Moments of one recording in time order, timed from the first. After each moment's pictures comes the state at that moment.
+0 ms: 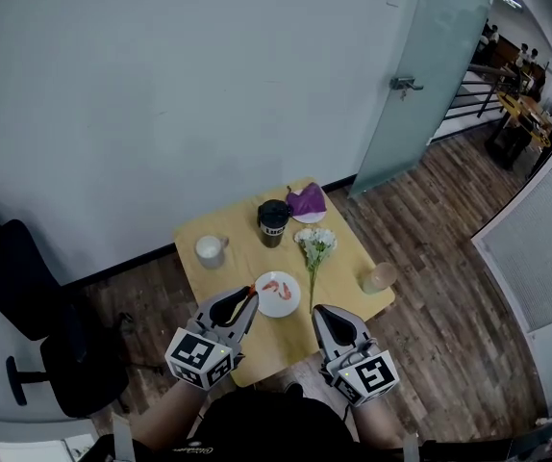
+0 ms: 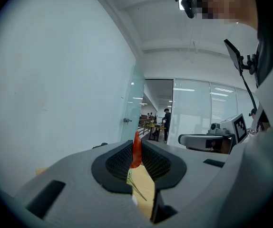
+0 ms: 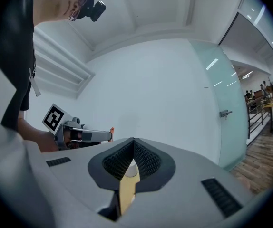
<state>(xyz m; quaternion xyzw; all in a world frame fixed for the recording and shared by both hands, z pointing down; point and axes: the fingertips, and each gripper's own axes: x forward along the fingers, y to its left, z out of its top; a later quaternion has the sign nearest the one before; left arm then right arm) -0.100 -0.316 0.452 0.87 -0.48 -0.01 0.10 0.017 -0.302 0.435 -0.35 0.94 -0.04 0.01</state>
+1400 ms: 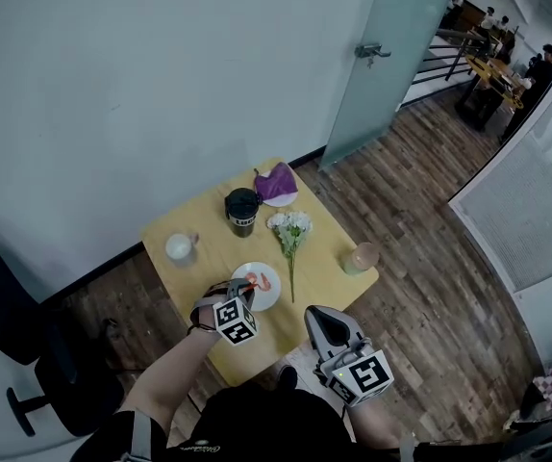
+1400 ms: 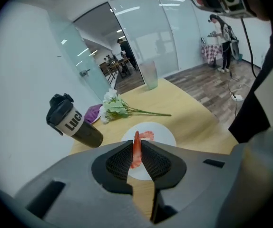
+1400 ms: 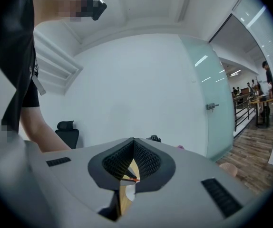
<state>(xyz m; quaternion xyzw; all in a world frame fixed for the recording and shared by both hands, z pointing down) -0.049 -0.397 0.734 0.83 -0.29 0.48 -0.07 0.042 -0.311 0.475 -0.41 0.91 -0.08 -0.04</state>
